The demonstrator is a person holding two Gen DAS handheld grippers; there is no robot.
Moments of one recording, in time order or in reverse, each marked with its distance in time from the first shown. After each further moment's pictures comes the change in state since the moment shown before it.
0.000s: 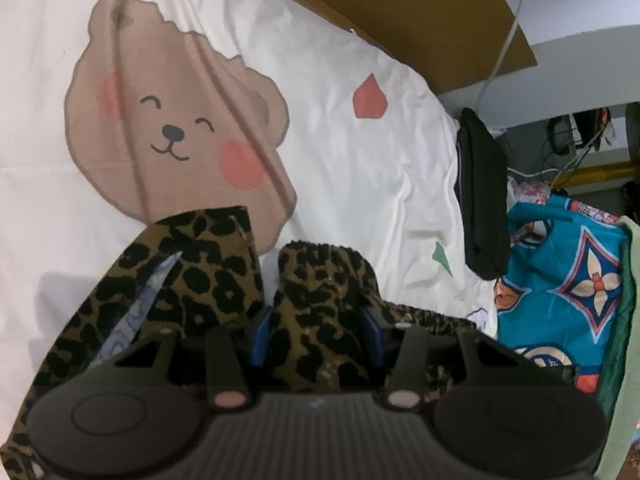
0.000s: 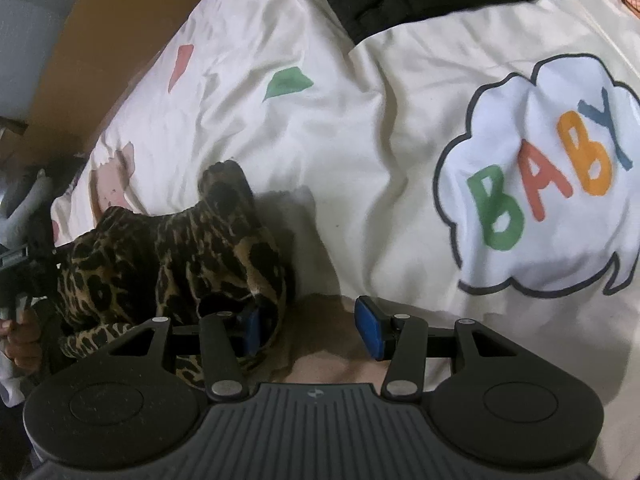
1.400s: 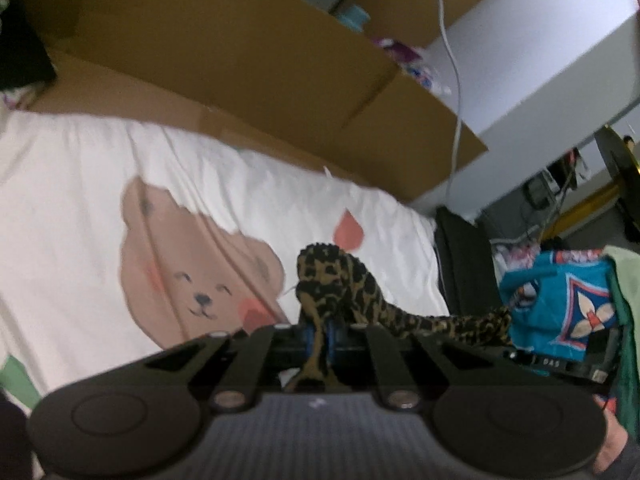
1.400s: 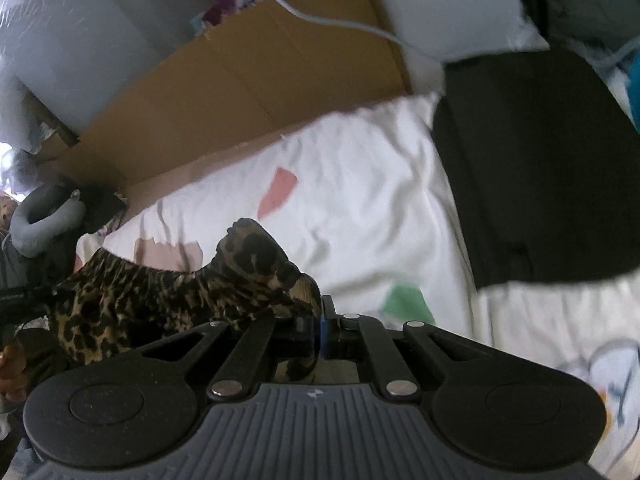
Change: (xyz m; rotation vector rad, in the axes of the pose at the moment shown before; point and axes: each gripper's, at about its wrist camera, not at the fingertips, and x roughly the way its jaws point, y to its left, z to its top) left arm -0.097 -0.024 0.020 0.150 -0.373 0.073; right arm -0.035 0.121 0.095 -0.300 -0.283 -0.012
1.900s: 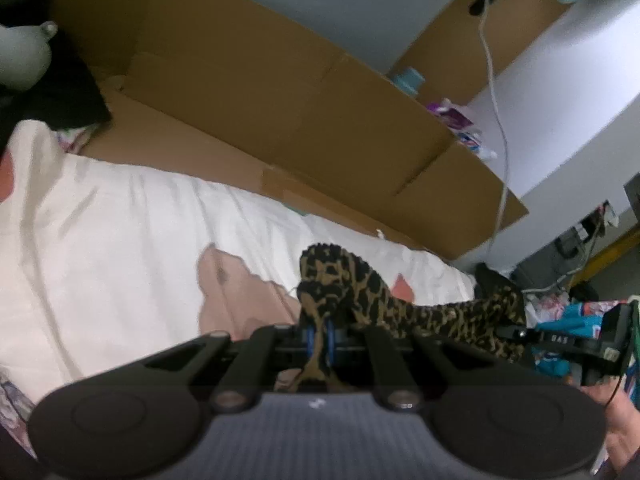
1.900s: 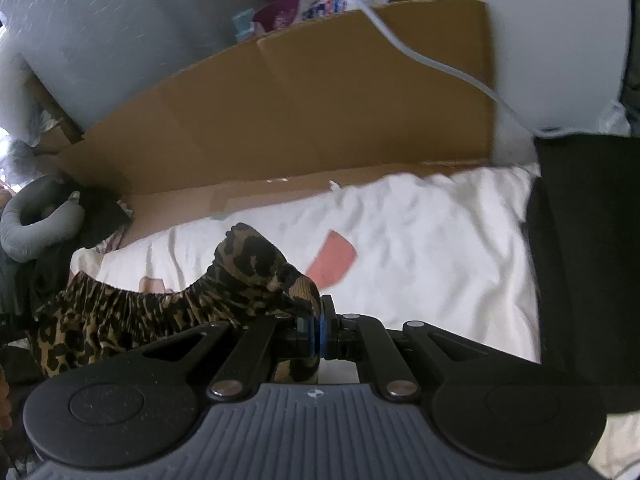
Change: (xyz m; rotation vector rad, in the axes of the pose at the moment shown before) left arm -0.016 0.048 0.035 -0.050 -0.101 0.082; right arm 0.074 0.069 0.076 -0.107 -0.014 -0.001
